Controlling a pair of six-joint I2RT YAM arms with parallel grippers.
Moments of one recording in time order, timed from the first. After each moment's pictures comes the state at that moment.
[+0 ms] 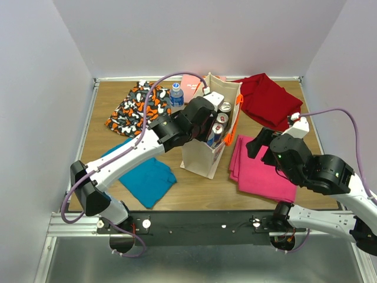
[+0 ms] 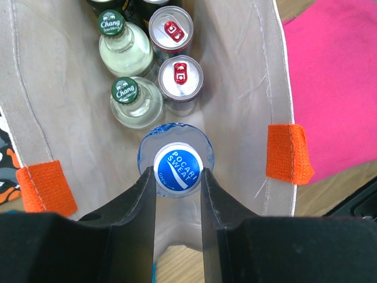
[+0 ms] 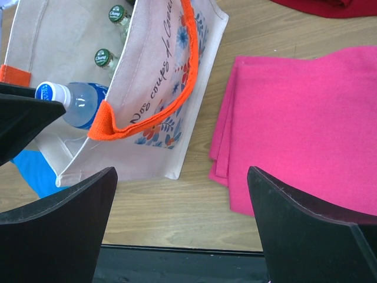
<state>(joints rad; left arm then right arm) -0.95 1.52 1.58 -0.71 -0.23 -0.26 1.00 0.83 1.24 -1.11 0.72 0.92</state>
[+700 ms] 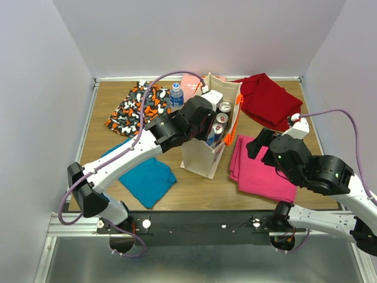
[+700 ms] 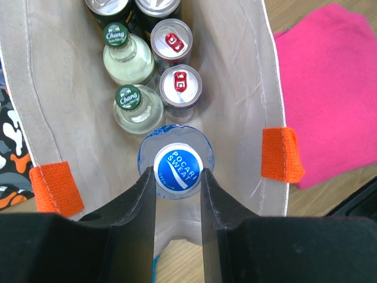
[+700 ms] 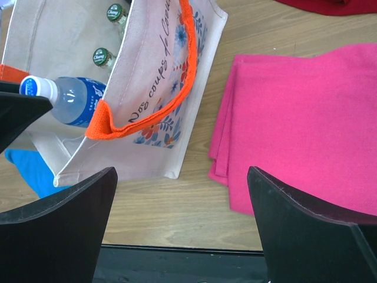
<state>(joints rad) -0.95 1.50 1.57 -0.69 -0.24 -0.26 1.00 0.82 1.23 -1.11 0.72 0.92</state>
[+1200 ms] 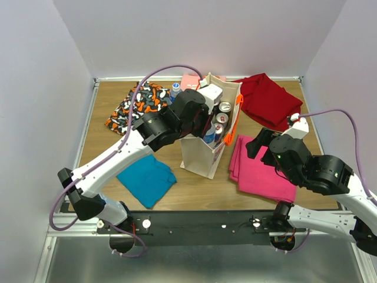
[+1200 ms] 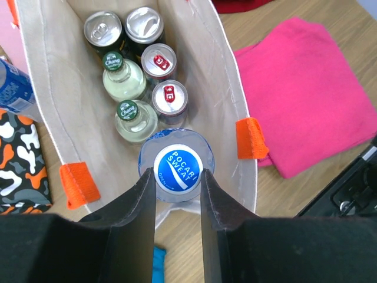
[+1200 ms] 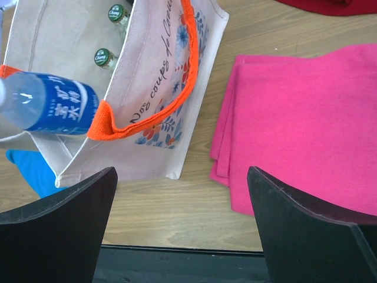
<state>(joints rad) -0.95 1.46 1.68 -0.77 -0.17 -0.18 1.00 0.83 1.23 -1.10 0.72 0.92</state>
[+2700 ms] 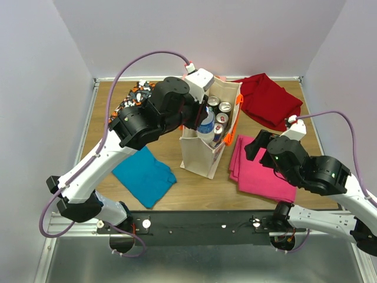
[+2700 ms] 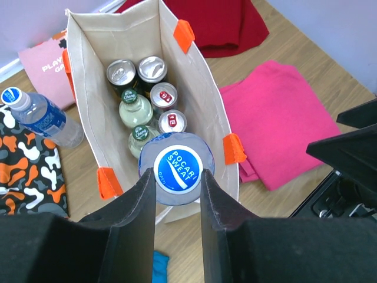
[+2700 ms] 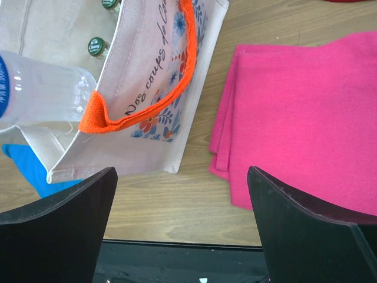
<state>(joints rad) -0.95 1.43 1.90 -0.89 -0.16 -0.16 1.00 0.82 1.20 -1.10 0.70 0.94</state>
